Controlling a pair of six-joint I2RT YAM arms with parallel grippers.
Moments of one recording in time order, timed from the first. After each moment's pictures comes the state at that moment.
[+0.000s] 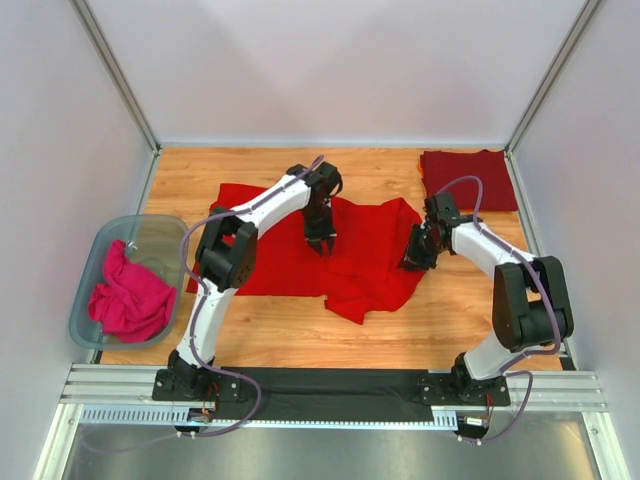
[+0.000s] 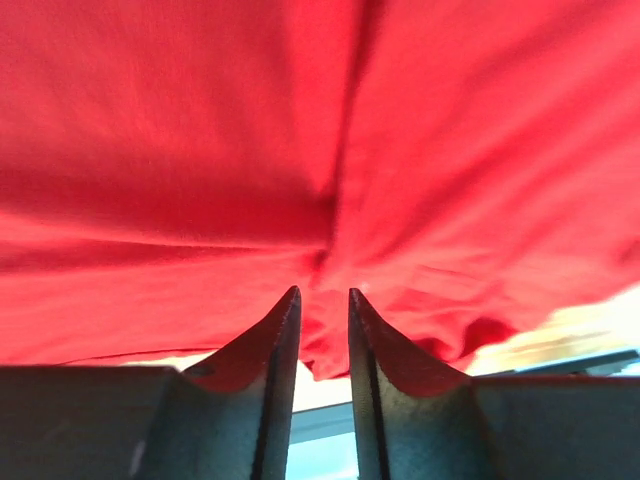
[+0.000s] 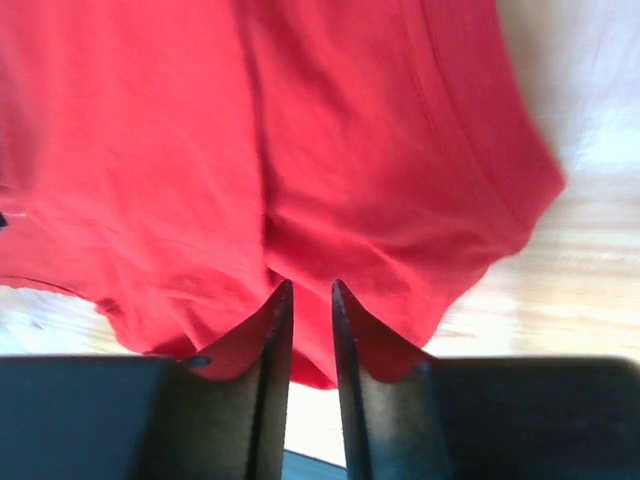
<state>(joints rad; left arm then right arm) -0.61 2.29 1.96 -1.13 0.20 -0.68 0.18 1.59 0.95 -0.56 -0.26 0.55</state>
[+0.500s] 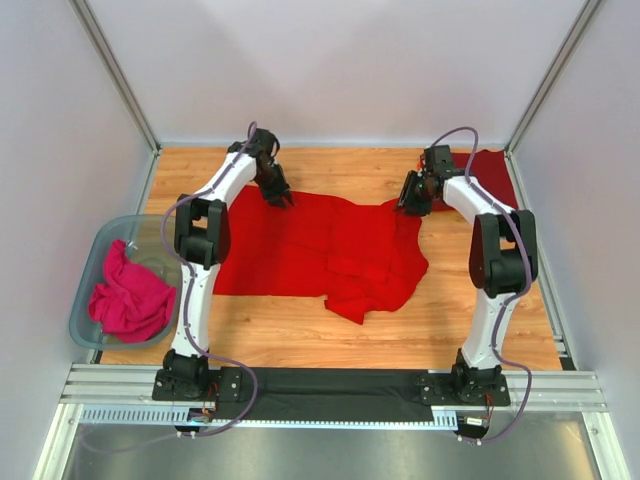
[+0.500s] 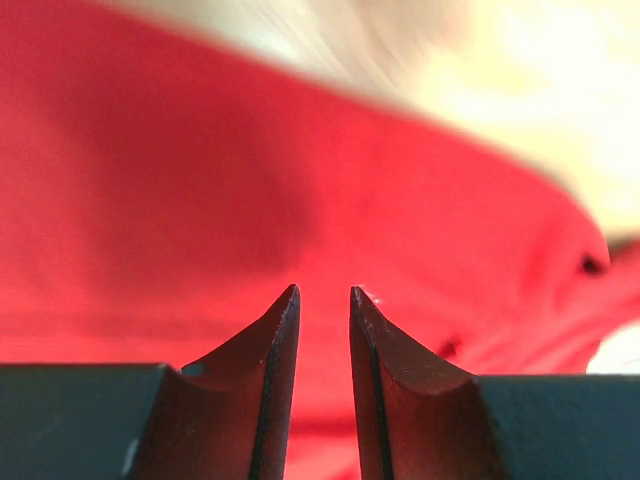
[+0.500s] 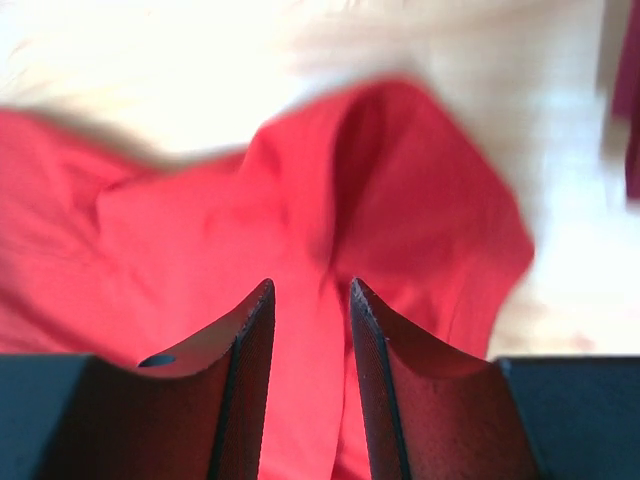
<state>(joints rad) -0.27 2.42 2.17 -0.94 0.25 -0.63 0.11 1.98 1.50 -0.51 -0.23 0.47</state>
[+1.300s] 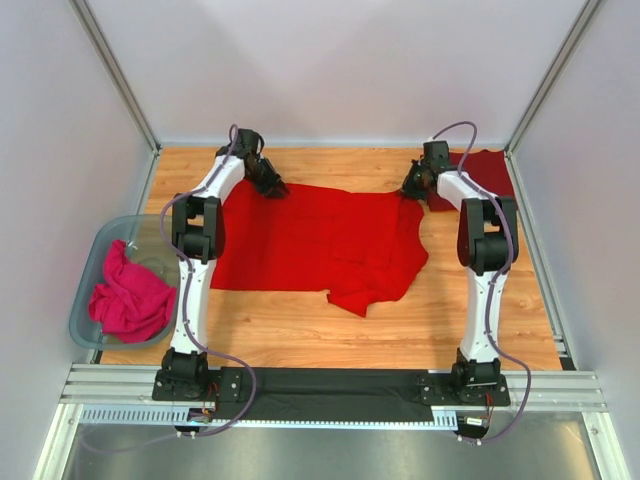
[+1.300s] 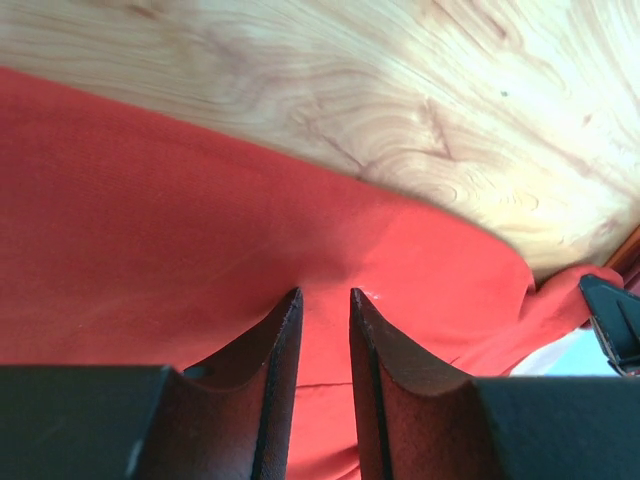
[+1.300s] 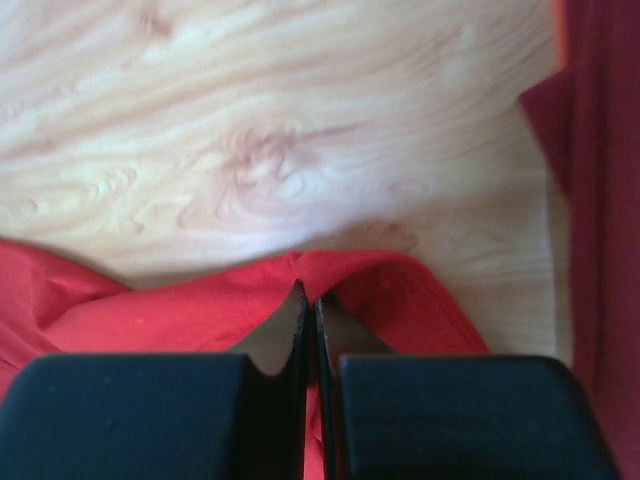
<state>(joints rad) -0.16 2.54 2.22 -0.75 0.36 -0.78 0.07 2.28 1.74 -0.34 -0.20 0.50</state>
